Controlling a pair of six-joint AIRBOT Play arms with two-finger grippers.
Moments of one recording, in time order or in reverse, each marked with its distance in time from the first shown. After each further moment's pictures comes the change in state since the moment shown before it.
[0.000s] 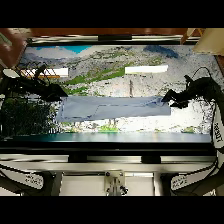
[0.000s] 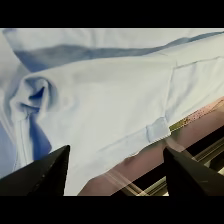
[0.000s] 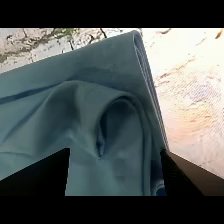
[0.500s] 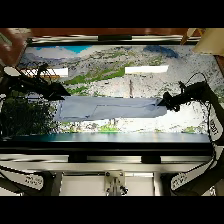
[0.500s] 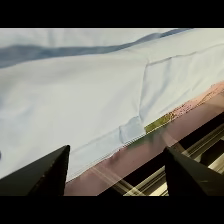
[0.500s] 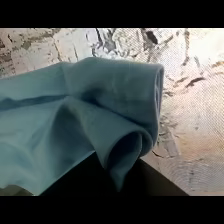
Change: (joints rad) left arm -0.034 0.018 0.003 -0.032 -0.011 0.000; right arm -0.008 -0.109 0.000 0.146 -0.106 -0.023
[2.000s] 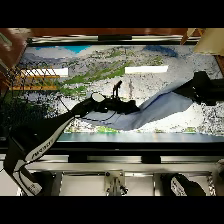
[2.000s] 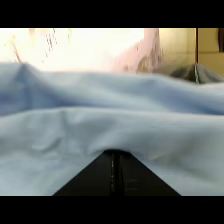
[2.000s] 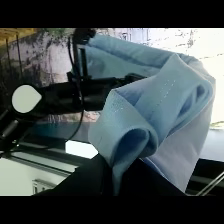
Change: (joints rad) left arm -0.814 -0.169 -0.030 -0.544 0.714 -0.005; right arm 0.035 0.874 0.001 0.130 -0.297 0.236
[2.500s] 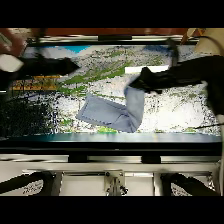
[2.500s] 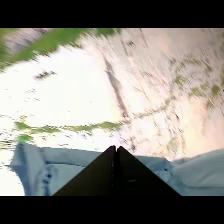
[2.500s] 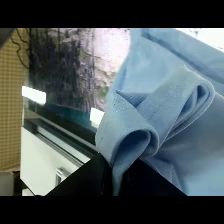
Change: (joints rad) left arm 0.565 0.554 0.006 0.592 -0.211 -0.141; right arm 0.470 -0.285 0.005 0.073 0.397 -0.019
